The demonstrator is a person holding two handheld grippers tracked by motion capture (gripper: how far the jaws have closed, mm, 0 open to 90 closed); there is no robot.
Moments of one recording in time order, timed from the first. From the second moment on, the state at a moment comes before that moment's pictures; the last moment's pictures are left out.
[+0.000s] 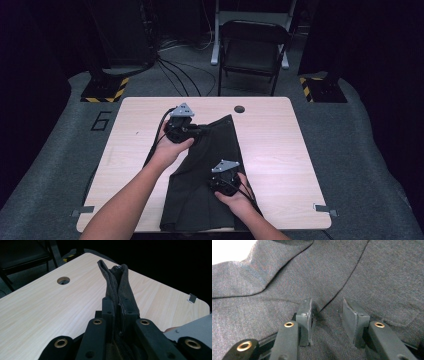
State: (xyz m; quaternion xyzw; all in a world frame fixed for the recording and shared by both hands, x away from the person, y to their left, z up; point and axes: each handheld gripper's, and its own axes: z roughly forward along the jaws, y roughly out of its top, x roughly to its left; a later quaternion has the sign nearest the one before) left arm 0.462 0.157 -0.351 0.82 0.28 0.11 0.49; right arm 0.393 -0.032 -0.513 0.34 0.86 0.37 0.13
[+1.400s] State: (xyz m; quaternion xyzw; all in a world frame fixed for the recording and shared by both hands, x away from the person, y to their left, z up) left arm 0.461 0.156 -0.348 0.82 0.27 0.12 0.49; right arm 0.431 -0.026 -0.516 0.40 0.82 0.37 0.16
